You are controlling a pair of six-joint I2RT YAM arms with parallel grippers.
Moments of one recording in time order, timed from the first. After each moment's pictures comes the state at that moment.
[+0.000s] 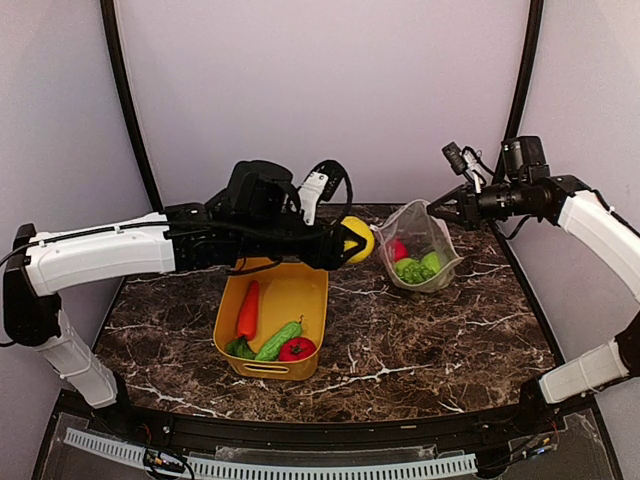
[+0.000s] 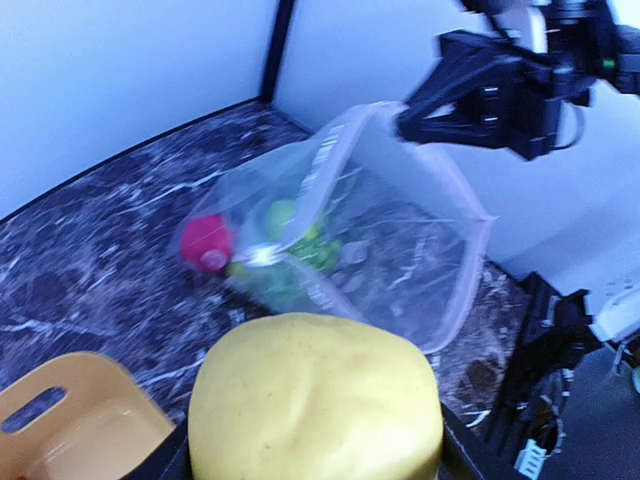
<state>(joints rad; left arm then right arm) -1.02 1.58 1.42 -0.28 -0.04 -0.29 0.26 1.30 1.26 -0.60 -0.79 -0.23</state>
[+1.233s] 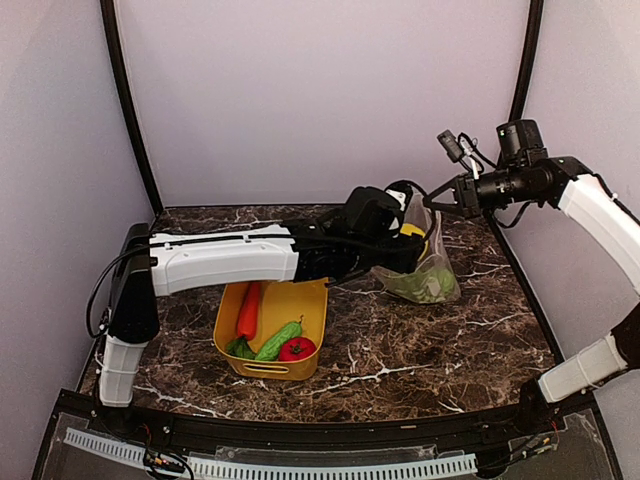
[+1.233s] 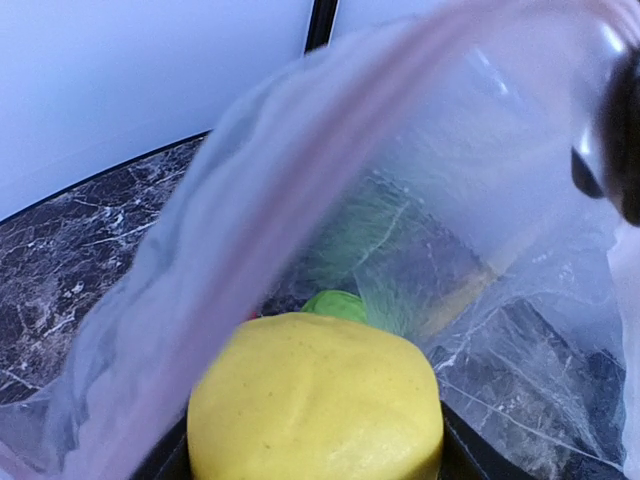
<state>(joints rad) -1.13 2.14 1.93 -0.24 -0.31 -0.36 0.30 1.34 1.42 -0.76 -0.82 -0.17</state>
